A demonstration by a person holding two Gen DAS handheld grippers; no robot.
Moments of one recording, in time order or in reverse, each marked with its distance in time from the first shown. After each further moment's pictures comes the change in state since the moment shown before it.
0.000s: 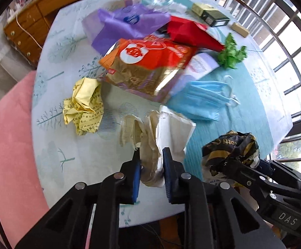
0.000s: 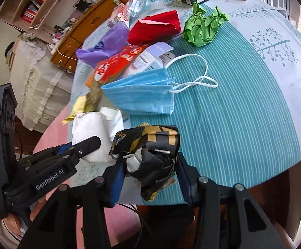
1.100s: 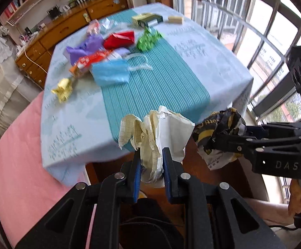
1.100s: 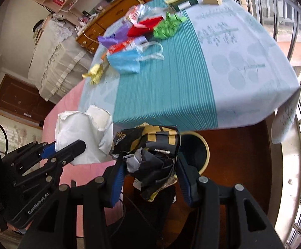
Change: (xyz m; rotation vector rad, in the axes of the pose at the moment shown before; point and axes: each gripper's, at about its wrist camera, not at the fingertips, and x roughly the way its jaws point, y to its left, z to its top) left arm -0.090 -0.187 -0.138 0.146 -0.113 0.150; right arm -0.123 -0.110 -0.085 -0.182 0.064 0.089
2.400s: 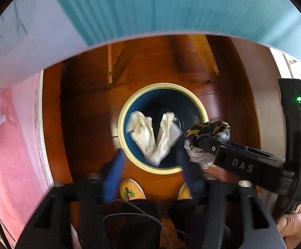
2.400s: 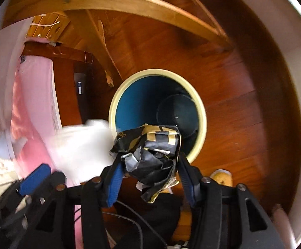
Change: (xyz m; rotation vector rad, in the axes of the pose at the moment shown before) left arm 0.334 0.024 -0.123 -0.286 0.299 -0.032; right arm 0.329 -0.138 -0.066 0.301 0.264 -0.111
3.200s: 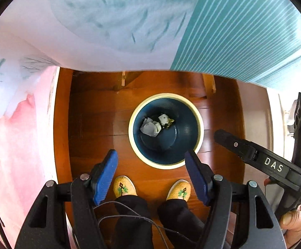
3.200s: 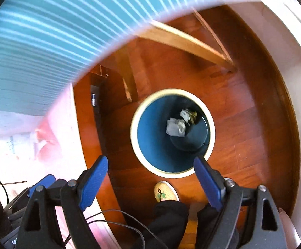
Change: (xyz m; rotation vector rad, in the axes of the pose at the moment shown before) left arm -0.082 0.058 -0.016 -0.127 -0.066 -0.096; right arm -0.071 0.046 -0.019 -0.065 -0.145 0.018
